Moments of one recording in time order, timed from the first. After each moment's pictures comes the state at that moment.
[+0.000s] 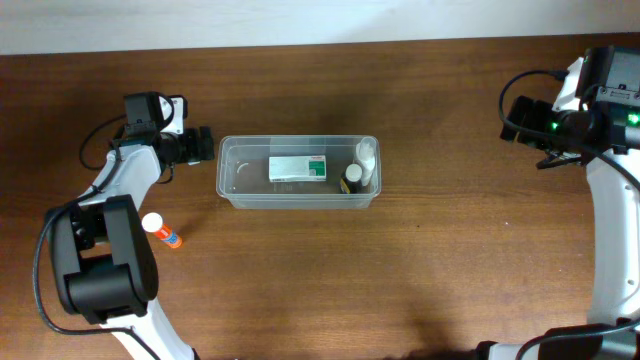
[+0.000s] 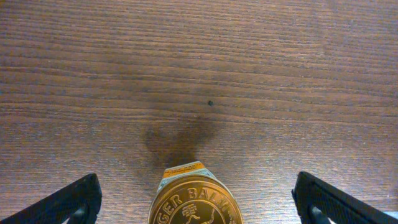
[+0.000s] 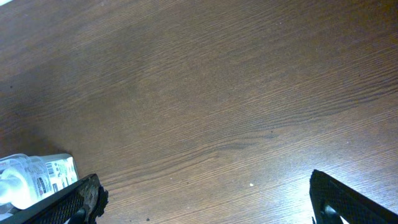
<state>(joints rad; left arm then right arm) 0.13 2.01 1.31 -0.31 0.14 0.06 -0.24 1.55 1.60 -1.09 -0.04 0.16</state>
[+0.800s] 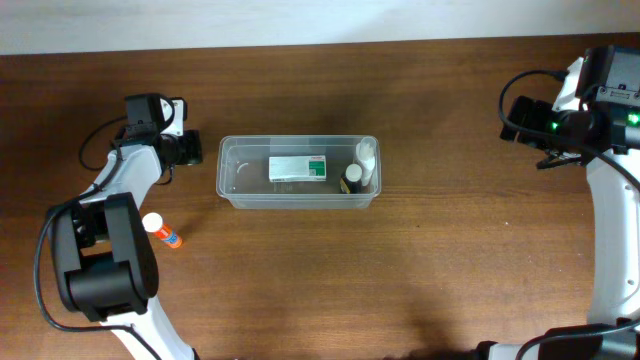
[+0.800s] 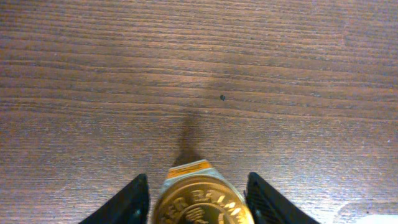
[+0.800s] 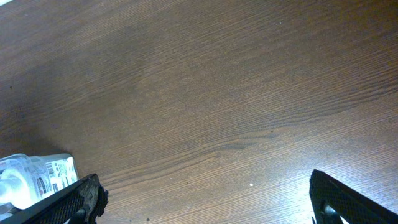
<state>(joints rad) 0.13 2.02 1.31 -0.31 0.11 0.08 -0.24 1.55 1.60 -1.09 -0.04 0.16</state>
